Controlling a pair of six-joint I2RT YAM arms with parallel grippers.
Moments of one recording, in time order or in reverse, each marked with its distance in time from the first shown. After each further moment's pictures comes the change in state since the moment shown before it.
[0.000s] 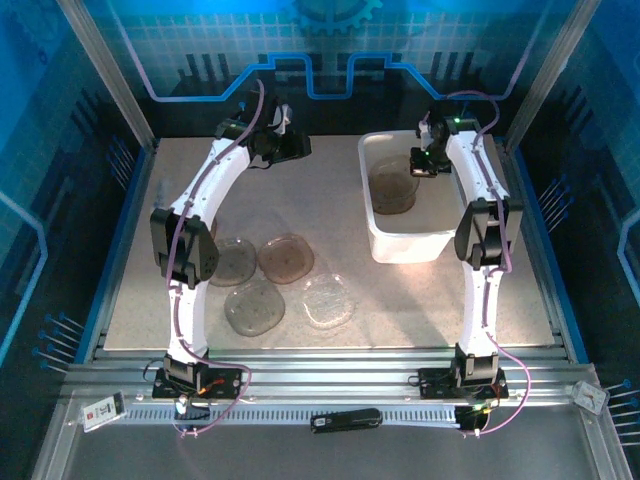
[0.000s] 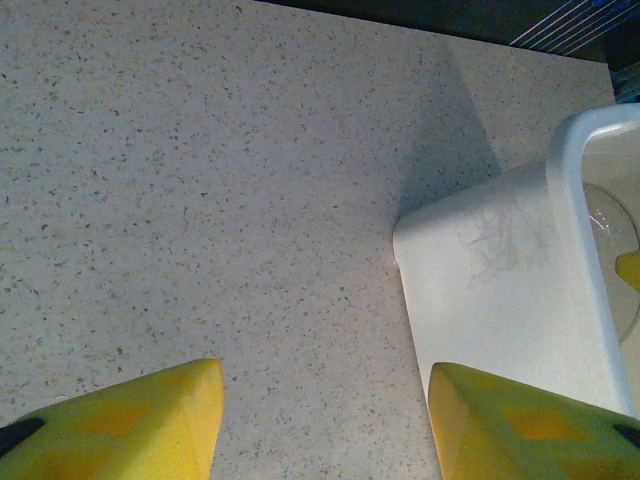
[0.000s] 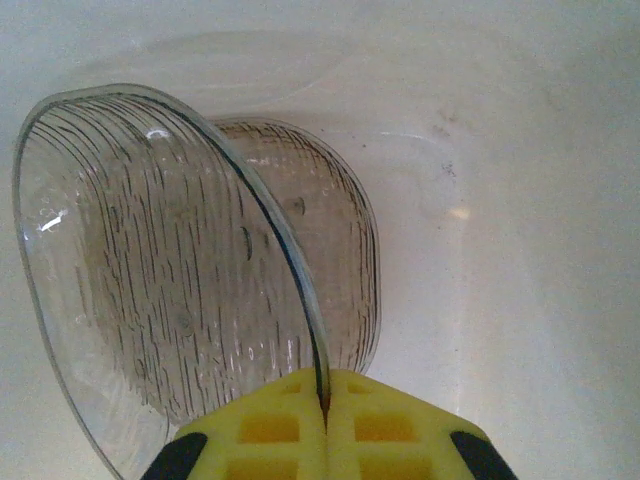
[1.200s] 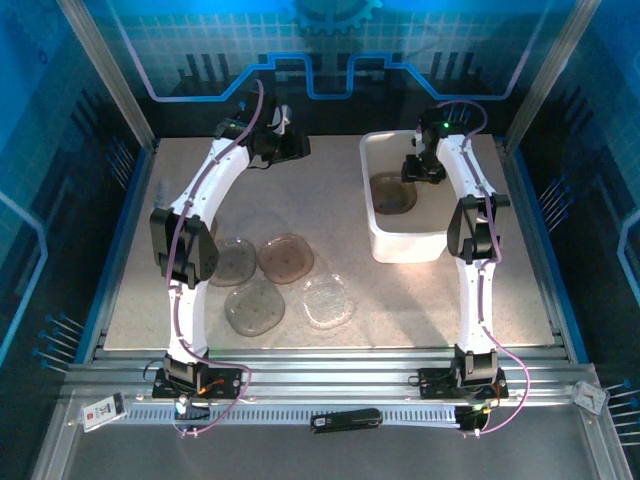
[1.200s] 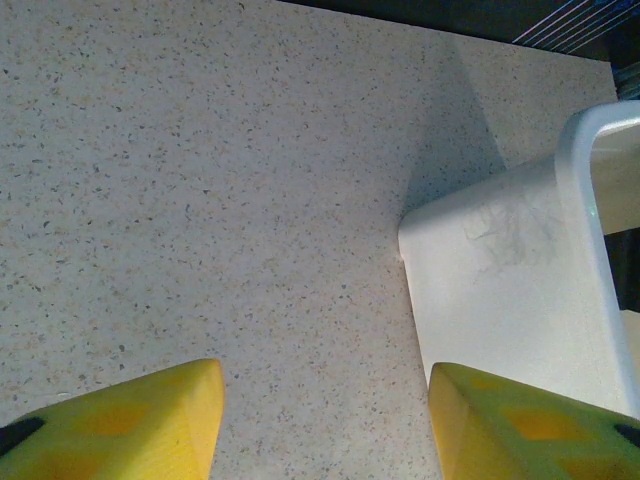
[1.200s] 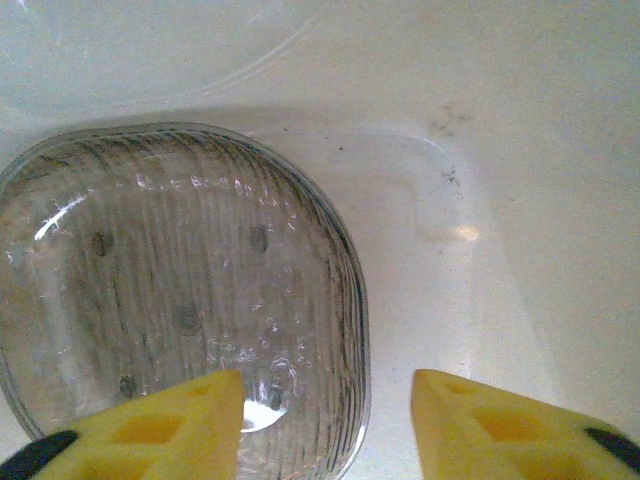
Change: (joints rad) left arm 0.003 0.001 0.000 -0.005 0.003 0.000; right arm 0.011 0.128 0.078 -0.008 0.062 0.032
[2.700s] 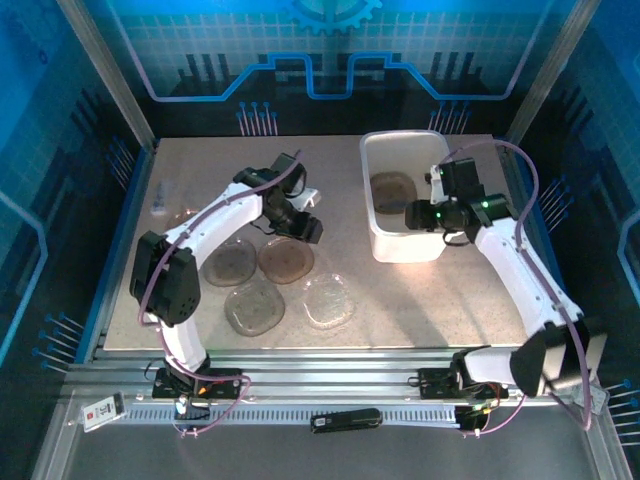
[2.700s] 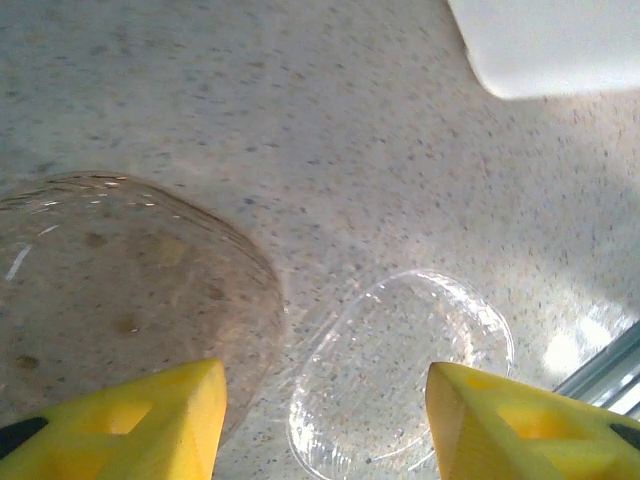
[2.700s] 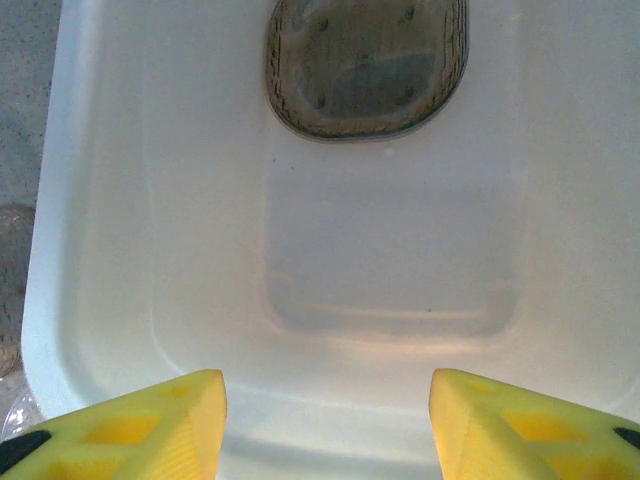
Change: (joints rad) left arm -0.235 -0.327 -0.601 -0.156 0.049 0.287; right arm 0.143 -1.162 -1.147 0.327 -0.023 0.115
